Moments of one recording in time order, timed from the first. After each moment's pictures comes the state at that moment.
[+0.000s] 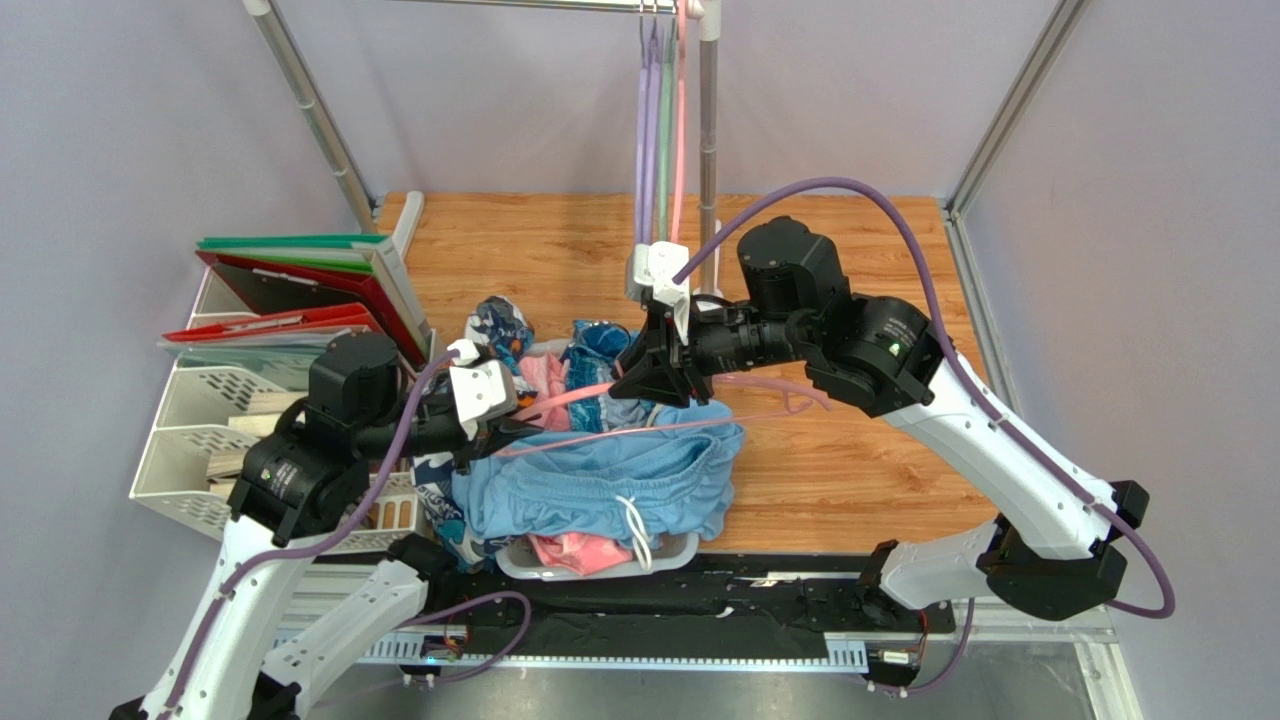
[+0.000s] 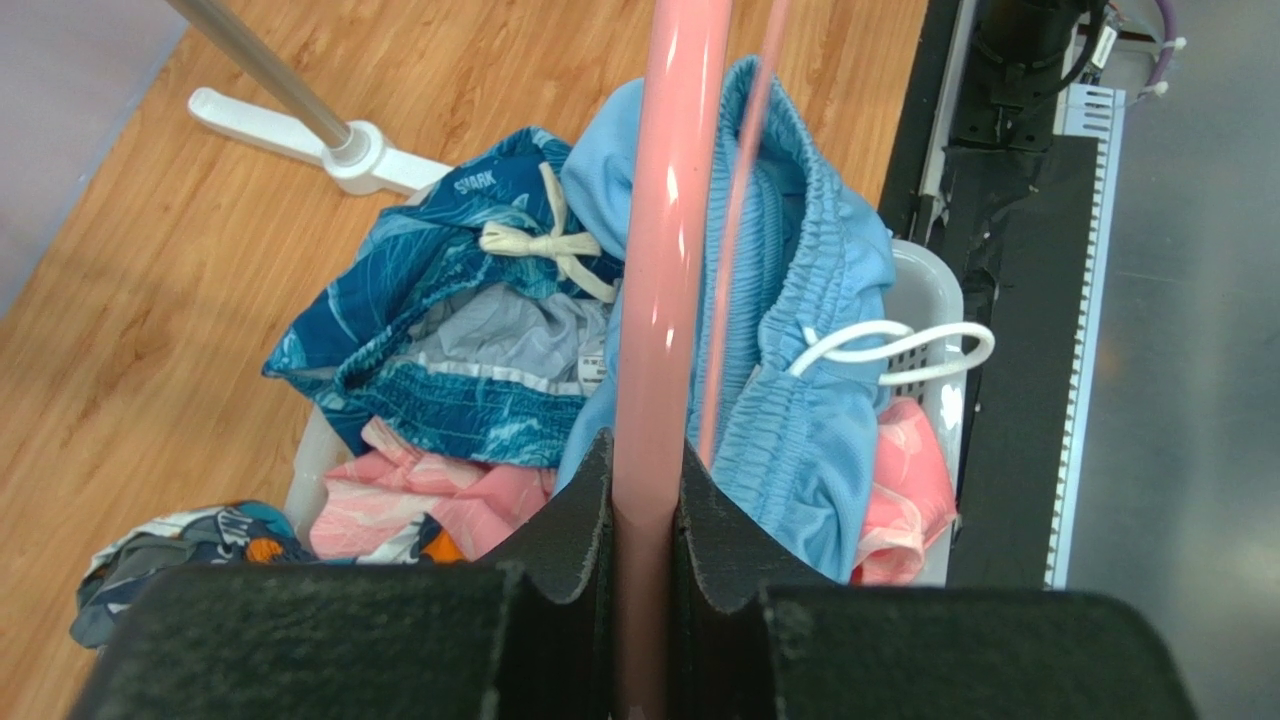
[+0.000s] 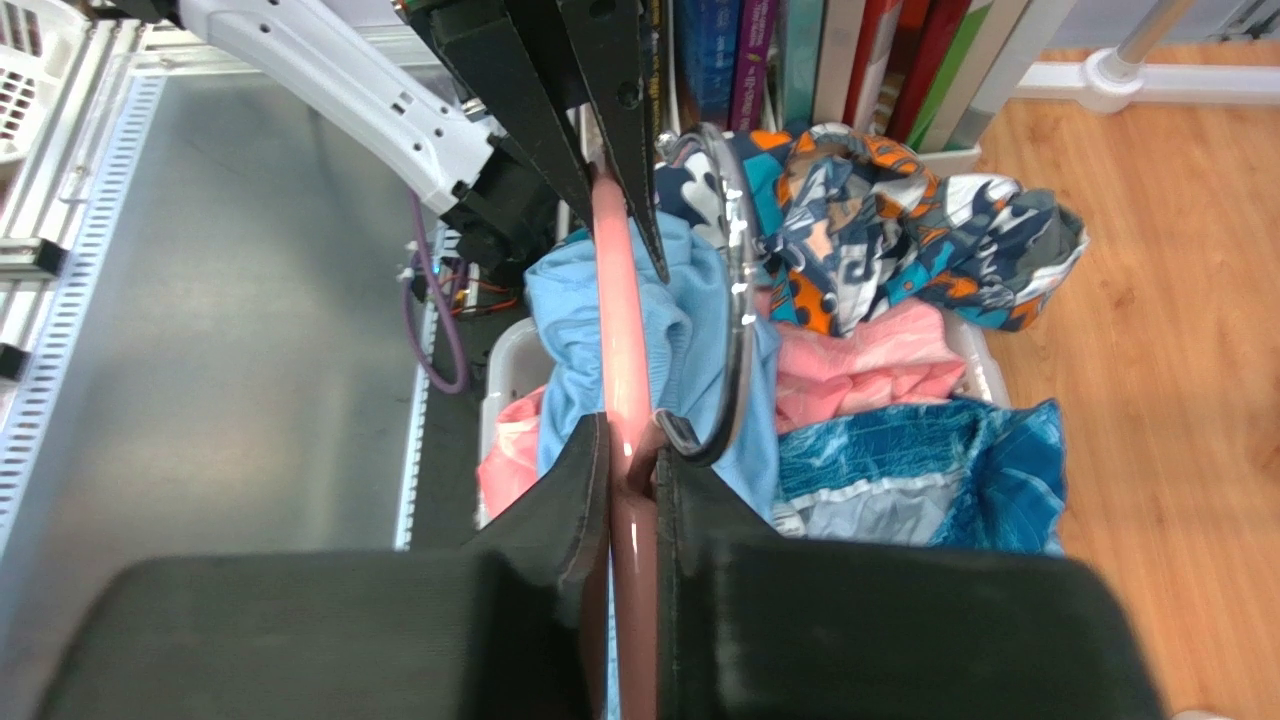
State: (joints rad) left arm -0.46 0.71 1.15 -0.93 0.70 0.47; right arm 0.96 1.34 1.74 -0.77 -0.58 -0.18
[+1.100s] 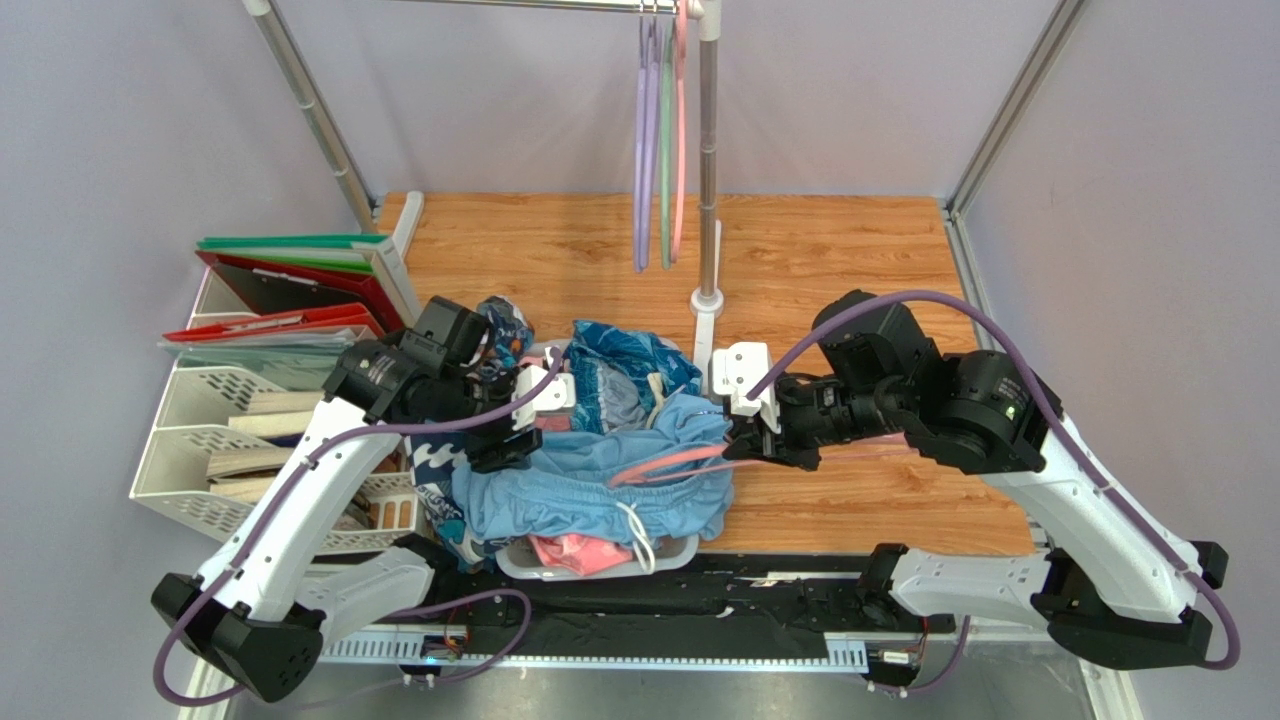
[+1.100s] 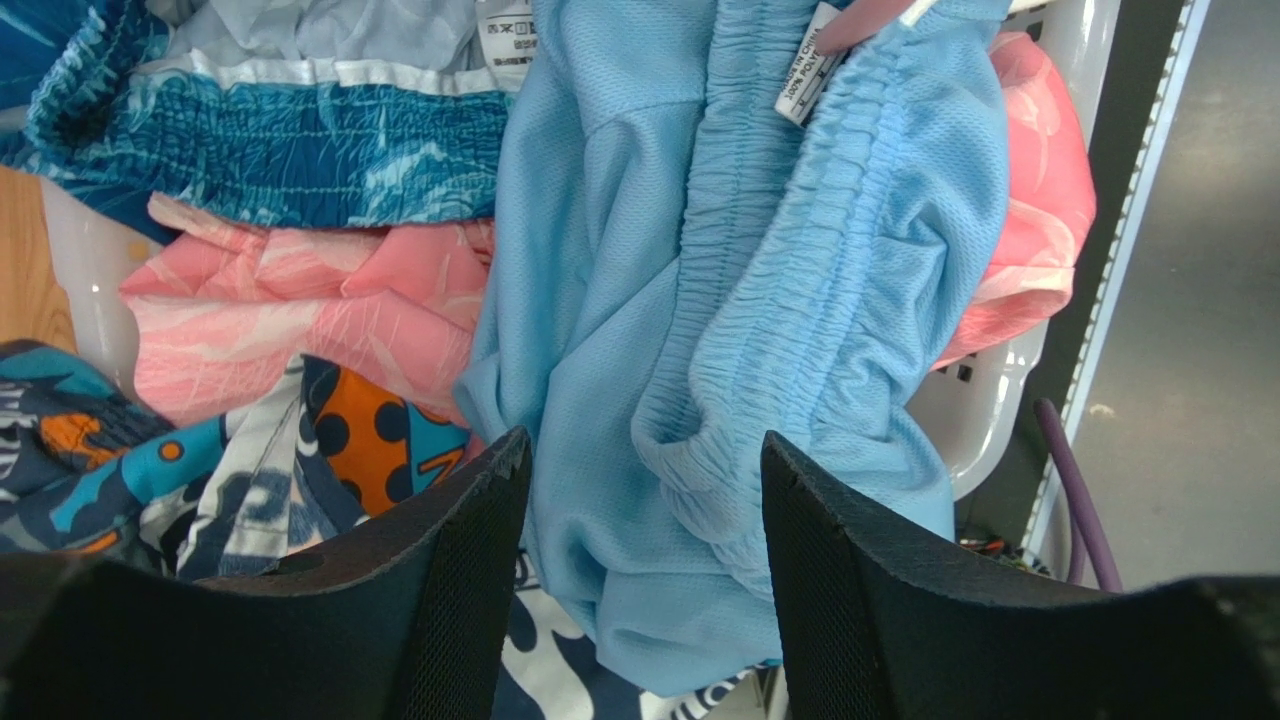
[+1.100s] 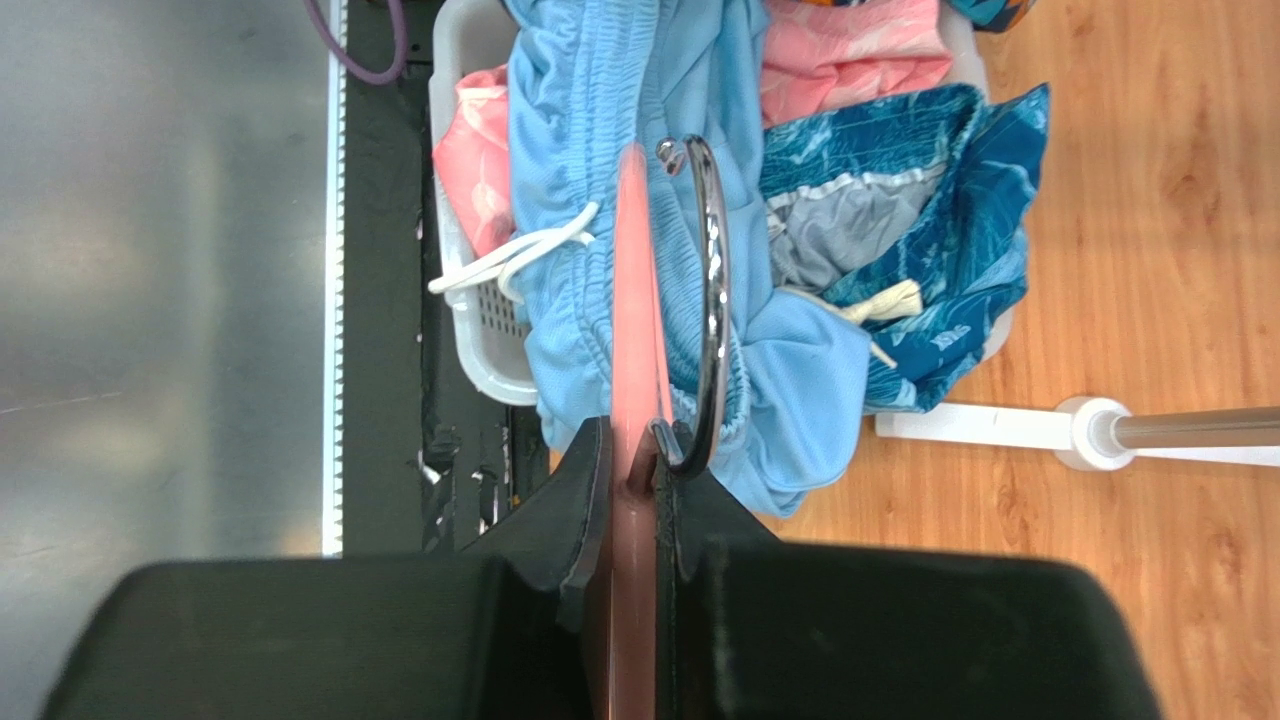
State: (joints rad) left arm -0.46 1.03 1.19 -1.29 0.52 0.85; right arm 0.98 1.08 1.61 -1.19 -0.39 -0.43
